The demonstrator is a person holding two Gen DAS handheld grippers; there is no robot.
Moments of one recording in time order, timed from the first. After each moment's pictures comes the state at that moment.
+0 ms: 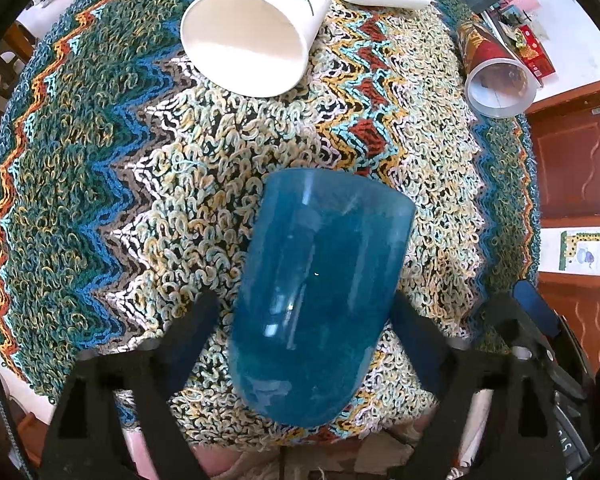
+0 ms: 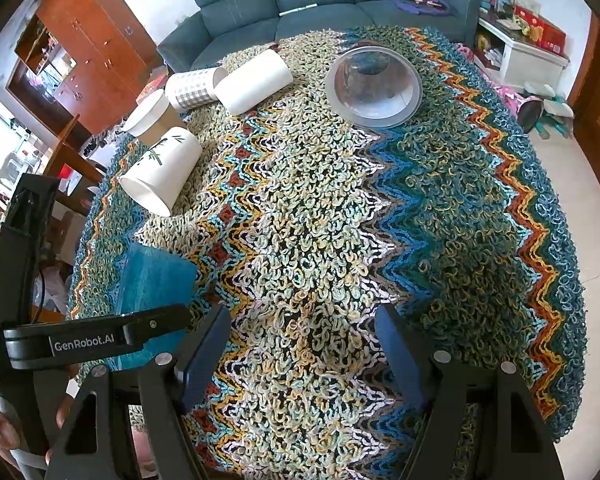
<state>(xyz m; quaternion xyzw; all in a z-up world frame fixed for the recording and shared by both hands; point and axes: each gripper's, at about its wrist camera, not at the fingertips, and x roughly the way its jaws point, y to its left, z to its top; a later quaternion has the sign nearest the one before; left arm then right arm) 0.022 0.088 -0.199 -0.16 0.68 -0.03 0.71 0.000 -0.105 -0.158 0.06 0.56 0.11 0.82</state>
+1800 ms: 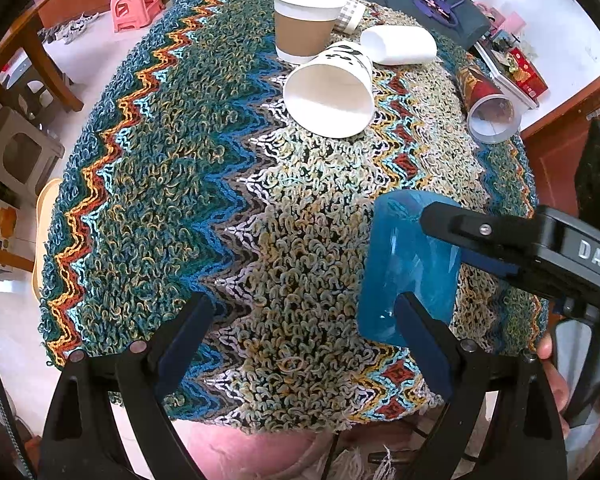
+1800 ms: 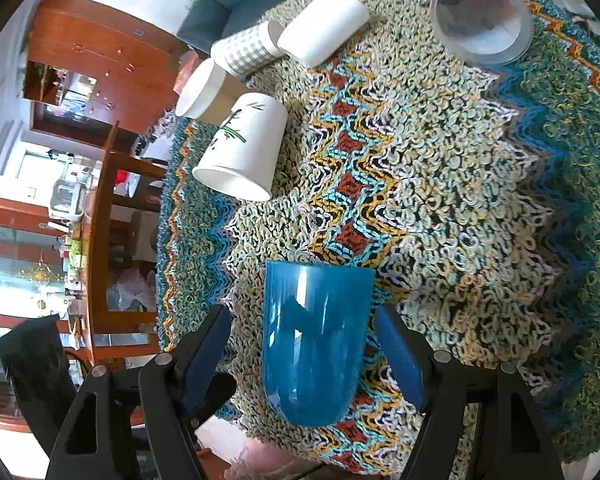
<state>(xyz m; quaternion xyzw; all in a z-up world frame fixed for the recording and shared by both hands) -0.038 0.149 -0.155 -0.13 0.61 -0.01 0.78 0.034 -0.035 -0.179 0.20 0.64 0.19 0.72</state>
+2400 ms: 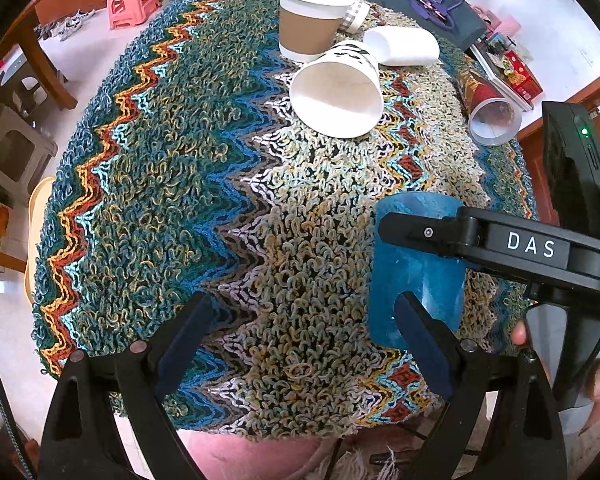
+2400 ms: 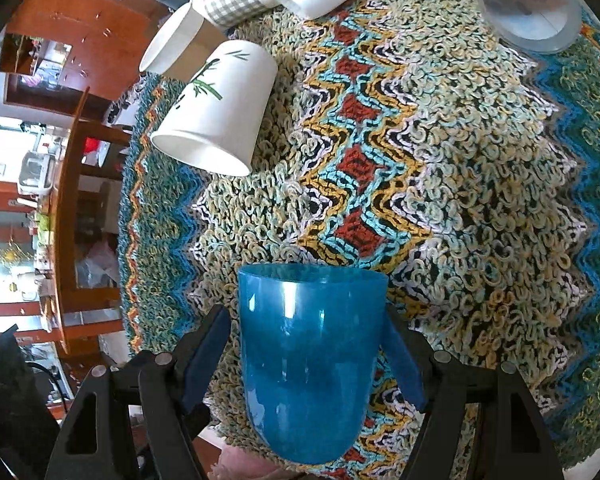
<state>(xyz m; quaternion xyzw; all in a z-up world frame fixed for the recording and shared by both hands) -0.036 0.156 -0.163 -0.14 0.61 -0.02 0.78 0.047 -0.003 -0.208 0.14 0.68 0.17 0.70</state>
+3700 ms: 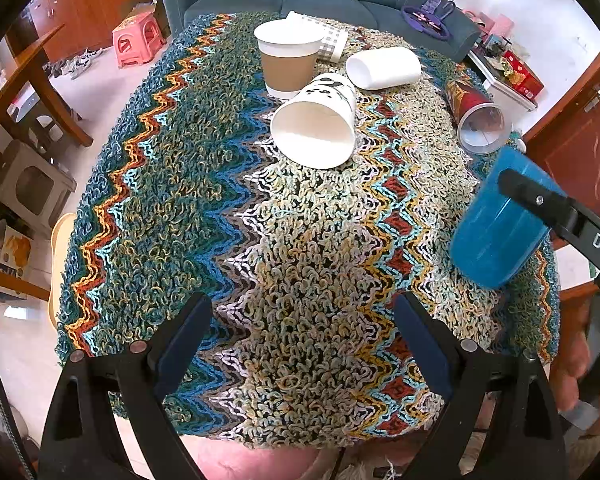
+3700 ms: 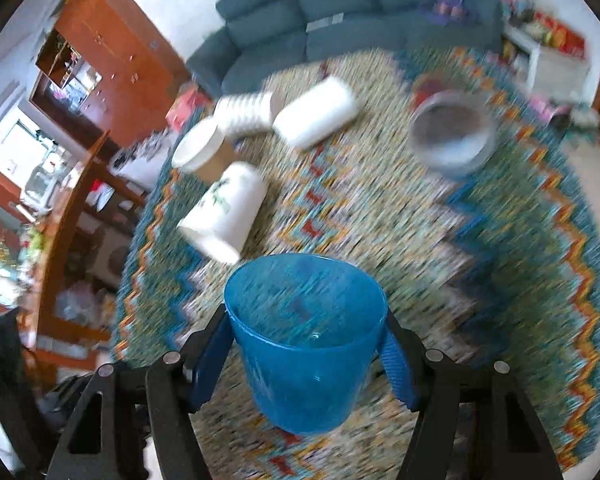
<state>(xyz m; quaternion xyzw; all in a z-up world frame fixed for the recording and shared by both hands) -0.039 0.131 -0.138 -0.08 0.57 0.00 0.82 0.026 -0.070 -0.125 0.08 0.50 0.14 0.85</state>
